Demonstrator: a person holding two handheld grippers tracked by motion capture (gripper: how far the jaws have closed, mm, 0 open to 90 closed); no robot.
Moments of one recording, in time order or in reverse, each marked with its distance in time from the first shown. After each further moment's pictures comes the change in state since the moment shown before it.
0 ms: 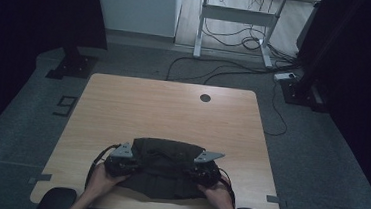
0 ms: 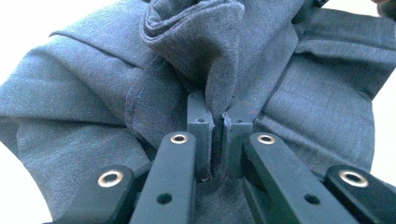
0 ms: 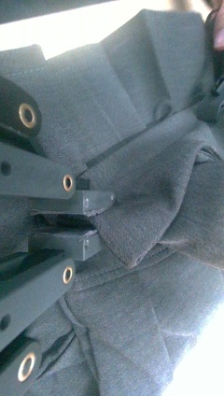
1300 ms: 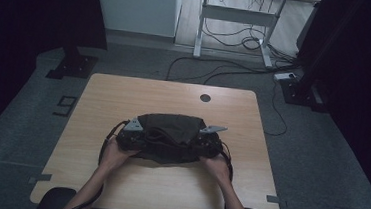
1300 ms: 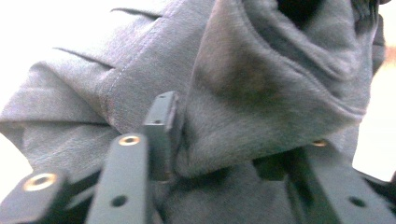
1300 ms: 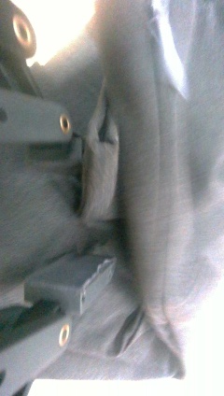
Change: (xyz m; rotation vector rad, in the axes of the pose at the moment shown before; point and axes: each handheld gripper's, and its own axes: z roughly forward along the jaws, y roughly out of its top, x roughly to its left) left arm 0.058 0.045 0.027 -0.029 0.142 -0.015; right arm -0.080 0.039 0.027 -0.028 -0.138 0.106
